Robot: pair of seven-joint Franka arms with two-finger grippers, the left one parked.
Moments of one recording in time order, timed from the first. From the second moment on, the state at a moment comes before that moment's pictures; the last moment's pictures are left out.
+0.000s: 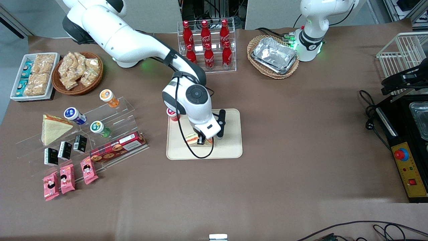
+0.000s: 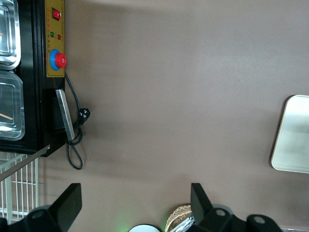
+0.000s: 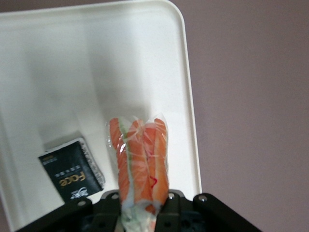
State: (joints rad) arm 0.36 0.72 0.45 -1.49 -0.45 2.16 -0.47
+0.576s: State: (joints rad) arm 0.36 0.77 0.39 -1.49 -0.45 2.26 -0.48
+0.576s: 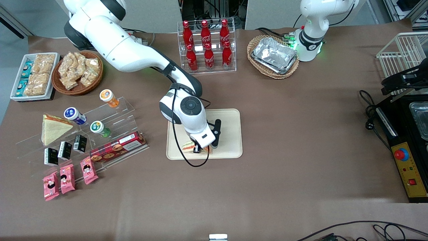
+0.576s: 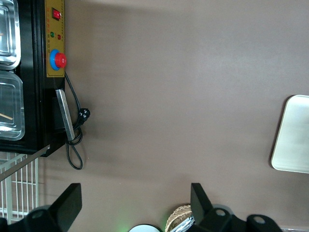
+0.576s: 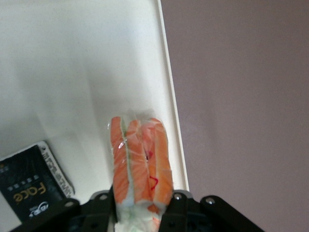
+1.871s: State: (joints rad) arm 0.16 0.50 0.37 -1.45 -0.20 2.06 -0.44
